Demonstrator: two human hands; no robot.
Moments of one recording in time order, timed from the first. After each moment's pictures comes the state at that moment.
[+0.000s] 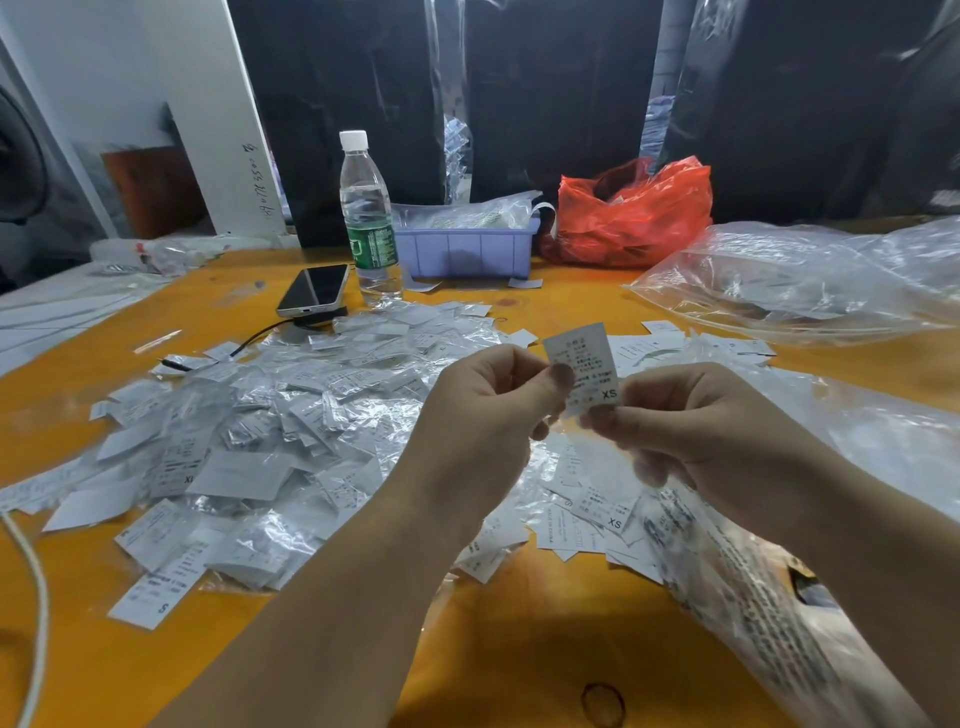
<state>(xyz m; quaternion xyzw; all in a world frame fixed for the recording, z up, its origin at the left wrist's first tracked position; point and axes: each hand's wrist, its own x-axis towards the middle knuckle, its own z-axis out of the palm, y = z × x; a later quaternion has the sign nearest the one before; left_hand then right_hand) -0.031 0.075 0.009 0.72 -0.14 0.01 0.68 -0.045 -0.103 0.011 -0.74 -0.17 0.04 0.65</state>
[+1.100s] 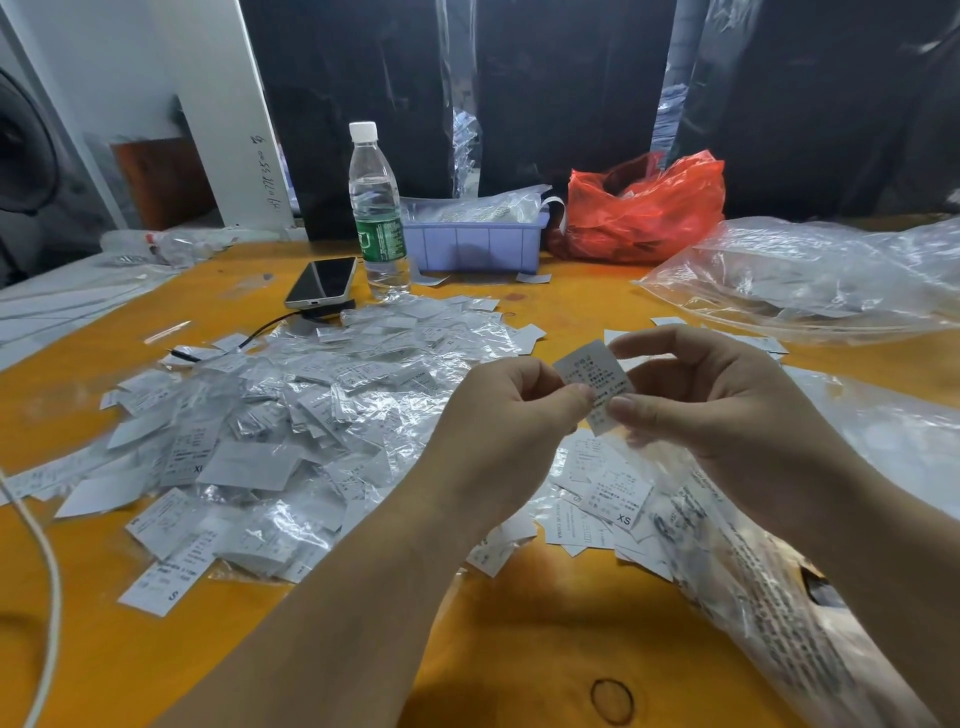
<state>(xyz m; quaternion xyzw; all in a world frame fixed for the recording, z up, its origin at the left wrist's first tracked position) -0.030 0.072 0.006 0.79 -0.13 0.00 0.60 -0.045 -0.101 0.009 -0.71 -0.16 -0.06 0.69</state>
